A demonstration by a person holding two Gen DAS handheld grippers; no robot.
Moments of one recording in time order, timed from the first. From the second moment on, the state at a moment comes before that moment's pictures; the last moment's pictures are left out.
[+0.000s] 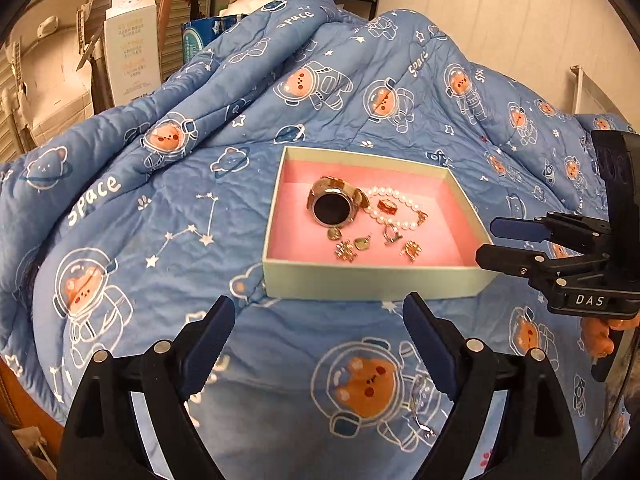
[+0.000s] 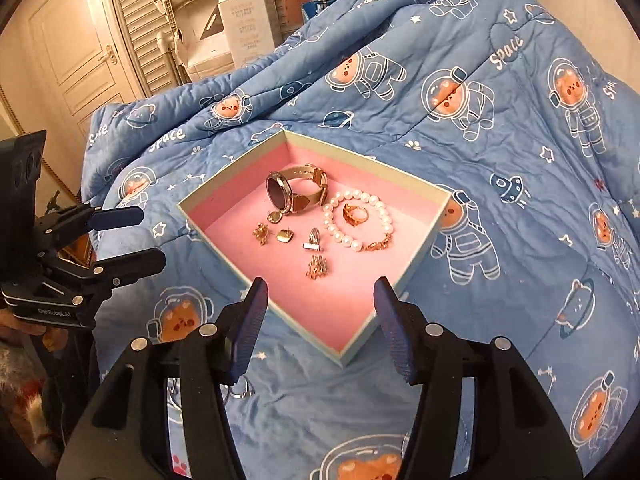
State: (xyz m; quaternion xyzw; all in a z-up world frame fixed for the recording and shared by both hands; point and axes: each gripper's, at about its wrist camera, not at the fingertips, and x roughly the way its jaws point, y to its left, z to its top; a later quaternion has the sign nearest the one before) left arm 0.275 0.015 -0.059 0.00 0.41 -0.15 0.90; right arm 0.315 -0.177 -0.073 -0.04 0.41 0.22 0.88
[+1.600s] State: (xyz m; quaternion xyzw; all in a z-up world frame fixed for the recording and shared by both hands) left arm 0.197 -0.035 -0.111 0.04 0.42 -0.16 0.89; right arm 0.252 -0.161 -0.129 -0.03 0.45 0.25 0.86
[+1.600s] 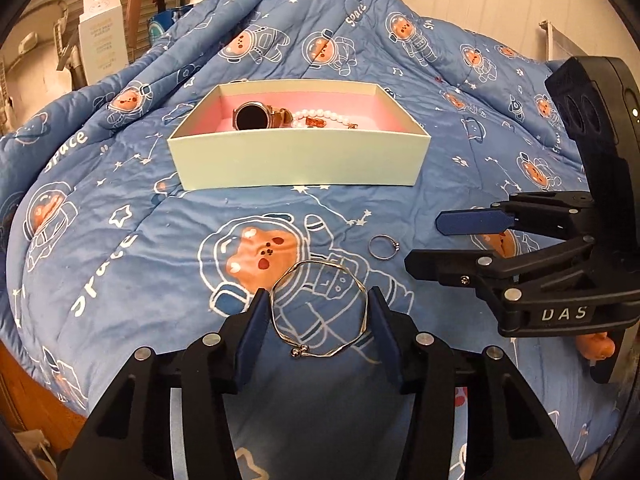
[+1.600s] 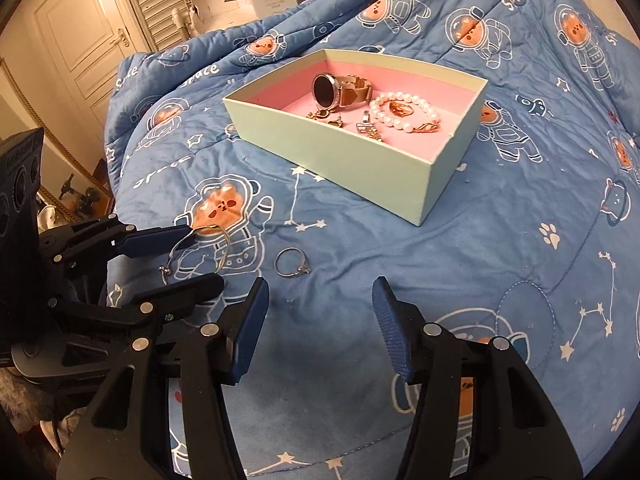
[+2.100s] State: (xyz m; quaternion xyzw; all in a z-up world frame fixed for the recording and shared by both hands) left arm 0.198 -0.023 -0.112 0.02 0.42 -0.15 0.89; right arm 0.259 -0.137 -0.136 -0.07 0.45 0.25 0.86
